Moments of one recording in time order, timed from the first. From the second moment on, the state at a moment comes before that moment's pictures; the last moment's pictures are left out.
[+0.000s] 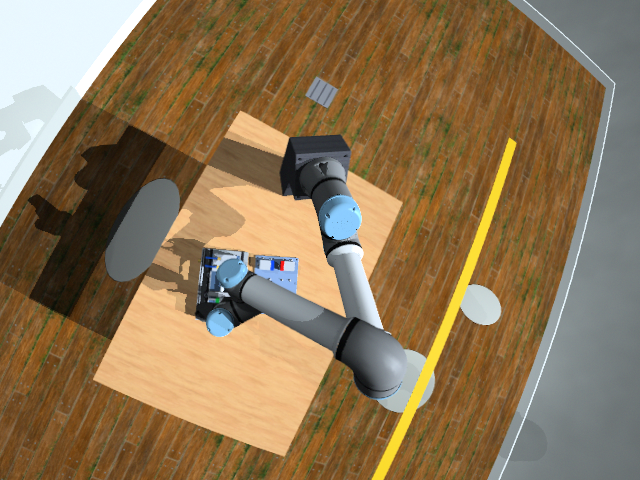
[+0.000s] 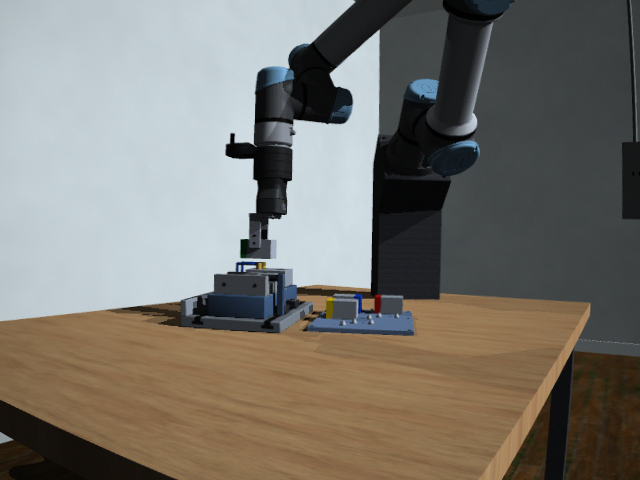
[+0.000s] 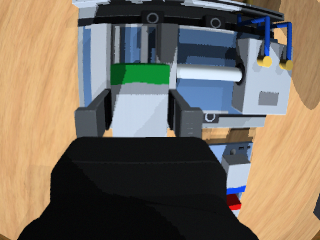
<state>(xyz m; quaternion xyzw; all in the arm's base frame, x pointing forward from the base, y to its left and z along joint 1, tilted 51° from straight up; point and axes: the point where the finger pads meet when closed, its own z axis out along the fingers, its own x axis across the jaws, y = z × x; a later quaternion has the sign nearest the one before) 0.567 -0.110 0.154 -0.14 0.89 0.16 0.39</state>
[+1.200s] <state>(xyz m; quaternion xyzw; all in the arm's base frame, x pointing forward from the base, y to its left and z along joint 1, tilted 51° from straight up) 0.589 -0.140 0.154 -0.14 0.89 0.16 0.39</state>
